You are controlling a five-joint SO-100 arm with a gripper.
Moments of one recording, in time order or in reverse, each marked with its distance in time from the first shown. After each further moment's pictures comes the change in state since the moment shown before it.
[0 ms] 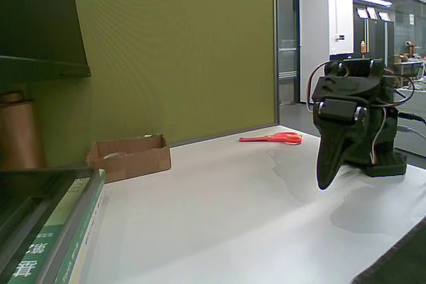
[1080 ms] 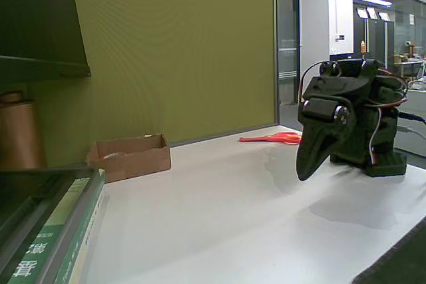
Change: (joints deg) arm 8.3 0.0 0.0 0.4 -1.4
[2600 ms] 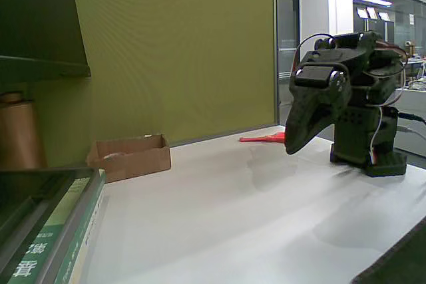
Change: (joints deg) arm -2.0 -25.4 -17.4 -13.0 0.5
